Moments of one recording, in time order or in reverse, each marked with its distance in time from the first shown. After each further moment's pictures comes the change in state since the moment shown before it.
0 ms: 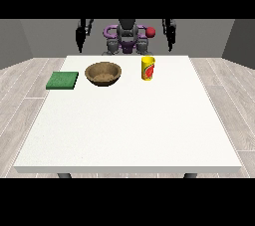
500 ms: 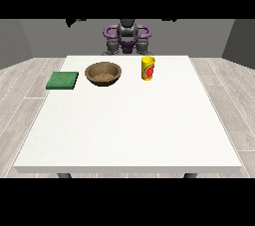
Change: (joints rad) left arm -0.046 -0.006 0.052 -0.144 0.106 0.007 0.169; right arm 0.016 -0.091 -0.111 -0.074 -0.151 0.103 0.082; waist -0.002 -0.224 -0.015
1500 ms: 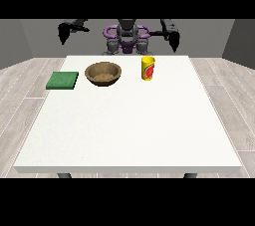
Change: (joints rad) left arm -0.046 -0.034 0.098 0.241 0.000 -0.040 -0.441; right arm -0.054 -0.029 -0.118 0.081 -0.068 0.136 -0.207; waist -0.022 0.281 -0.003
